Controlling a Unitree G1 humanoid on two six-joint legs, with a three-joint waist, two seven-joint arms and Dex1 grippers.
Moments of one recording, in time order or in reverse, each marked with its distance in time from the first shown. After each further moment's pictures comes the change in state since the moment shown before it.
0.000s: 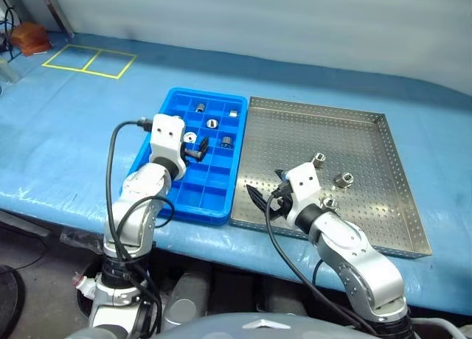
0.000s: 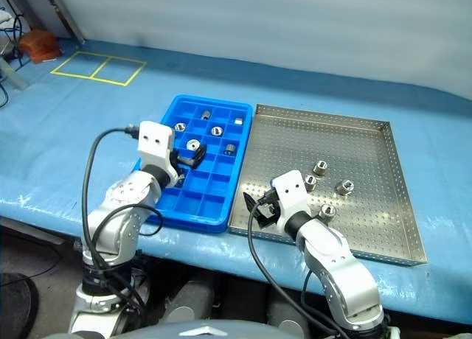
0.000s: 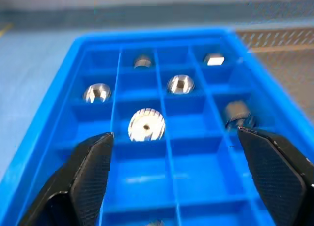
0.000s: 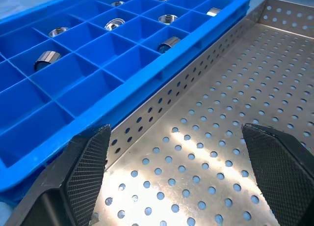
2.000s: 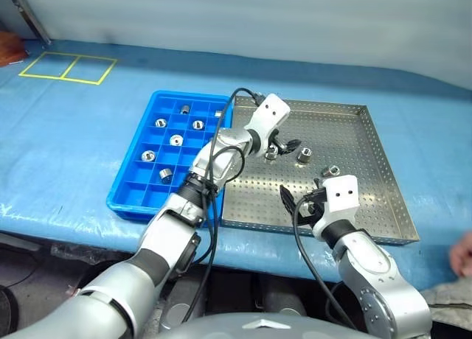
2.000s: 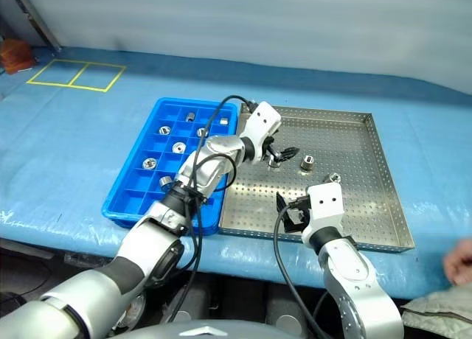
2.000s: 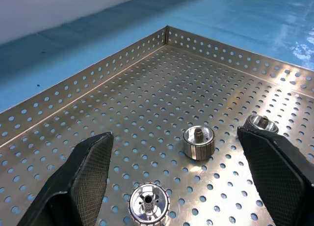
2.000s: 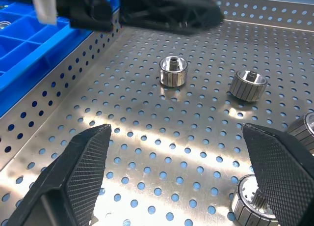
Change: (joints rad) left arm -0.593 -0.298 -0.226 1.061 0.084 -0.322 -0.258; right arm 0.169 0.049 -0.122 -0.127 -0.012 0.001 -0.125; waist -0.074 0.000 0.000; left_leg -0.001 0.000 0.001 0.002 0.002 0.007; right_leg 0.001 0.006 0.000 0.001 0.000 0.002
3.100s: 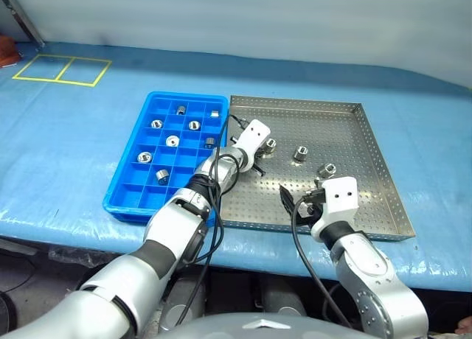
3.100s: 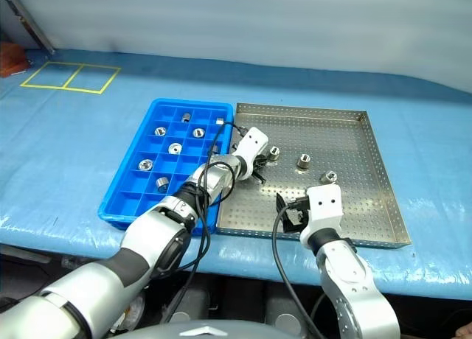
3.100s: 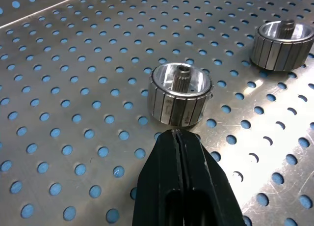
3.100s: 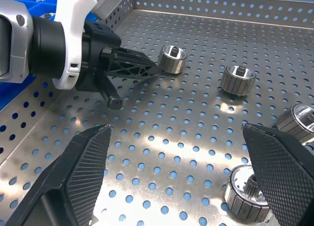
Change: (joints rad) left arm -0.075 -0.014 0.059 0.429 0.068 -0.205 0.070; right arm 0.009 0.020 0.019 0.000 -0.022 -0.015 -0.019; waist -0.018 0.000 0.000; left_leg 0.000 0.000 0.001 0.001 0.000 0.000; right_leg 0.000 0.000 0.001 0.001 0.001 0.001
